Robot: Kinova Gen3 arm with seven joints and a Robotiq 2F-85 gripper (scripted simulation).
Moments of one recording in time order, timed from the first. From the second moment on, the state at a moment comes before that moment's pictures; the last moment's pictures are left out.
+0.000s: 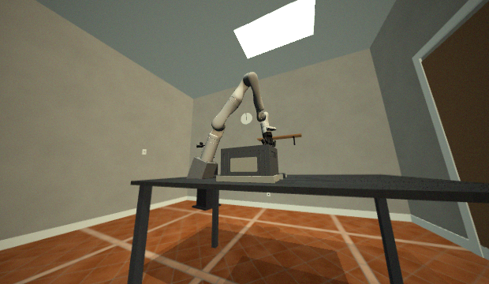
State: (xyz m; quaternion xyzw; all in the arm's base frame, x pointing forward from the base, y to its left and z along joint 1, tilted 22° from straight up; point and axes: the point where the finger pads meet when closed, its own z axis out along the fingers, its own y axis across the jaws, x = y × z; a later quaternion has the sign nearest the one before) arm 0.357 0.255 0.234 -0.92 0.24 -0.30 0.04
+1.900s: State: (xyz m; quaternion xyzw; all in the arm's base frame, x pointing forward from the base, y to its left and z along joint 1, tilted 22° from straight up) arm 0.355 0.260 0.235 -0.91 0.24 -0.34 0.04
